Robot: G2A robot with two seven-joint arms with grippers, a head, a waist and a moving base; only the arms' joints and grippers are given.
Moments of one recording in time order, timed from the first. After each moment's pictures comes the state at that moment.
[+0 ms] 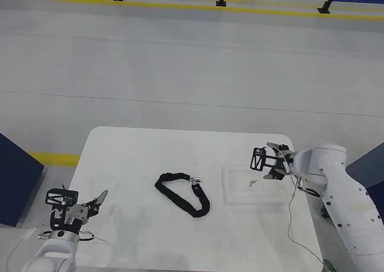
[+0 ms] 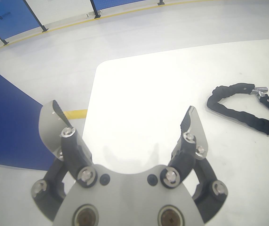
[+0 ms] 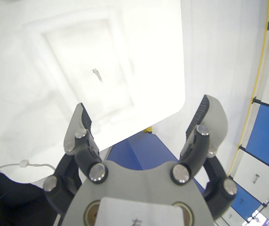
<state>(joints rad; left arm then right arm) 1.73 -1.15 -1.60 -1.80 1.33 0.00 0.00 -0.88 -0.96 1.23 -1.49 -1.45 -1.01 0.81</state>
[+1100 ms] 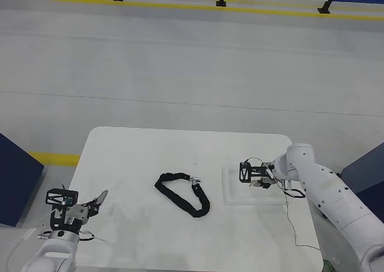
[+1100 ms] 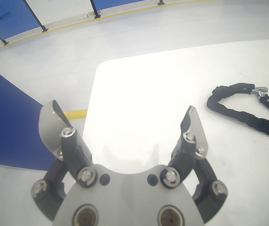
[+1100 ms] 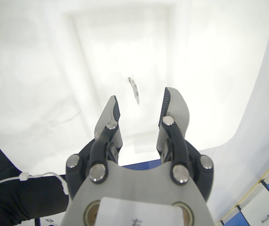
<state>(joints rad) 1.73 -1.15 -1.60 -1.80 1.33 0.00 0.00 -0.58 -0.94 0.67 -1.06 -1.35 -0.98 0.56</state>
